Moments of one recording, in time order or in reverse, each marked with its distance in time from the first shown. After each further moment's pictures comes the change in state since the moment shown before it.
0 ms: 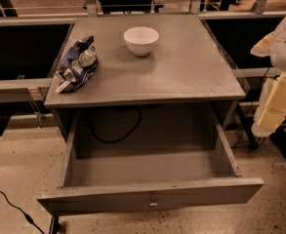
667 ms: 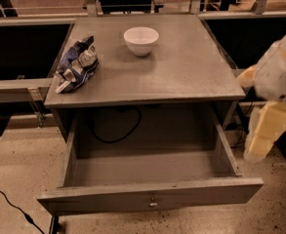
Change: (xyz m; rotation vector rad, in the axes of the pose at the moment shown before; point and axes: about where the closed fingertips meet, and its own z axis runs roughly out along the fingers) arm 0.003 0.029 0.045 -0.138 -0.028 -0.039
